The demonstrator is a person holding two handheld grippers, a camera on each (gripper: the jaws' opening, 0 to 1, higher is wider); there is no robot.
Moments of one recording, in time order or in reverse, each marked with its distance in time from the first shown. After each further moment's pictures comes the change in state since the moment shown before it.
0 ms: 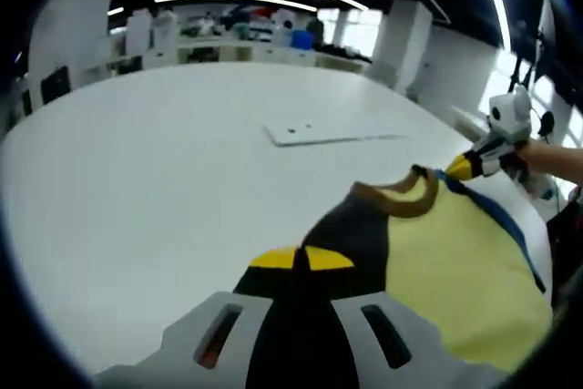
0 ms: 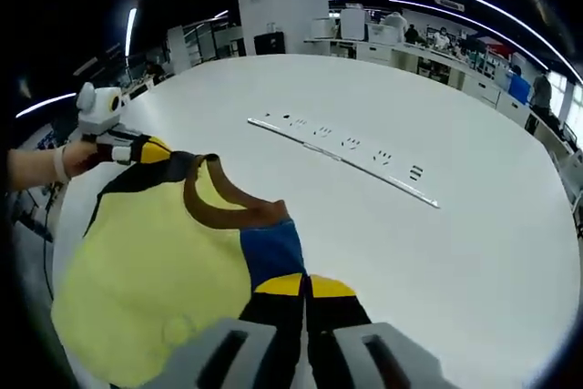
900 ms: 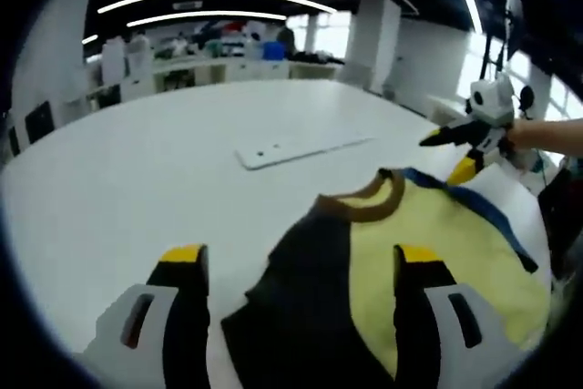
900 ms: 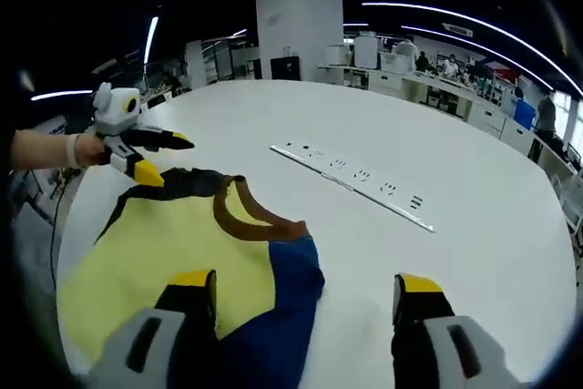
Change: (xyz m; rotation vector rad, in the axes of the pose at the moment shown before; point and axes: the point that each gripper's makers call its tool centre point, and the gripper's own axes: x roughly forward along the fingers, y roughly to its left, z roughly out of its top) left arm -0.027 -0.026 0.017 0.130 -0.032 -0.069; right arm -0.032 0.012 0.015 -0.067 -0.124 0.029
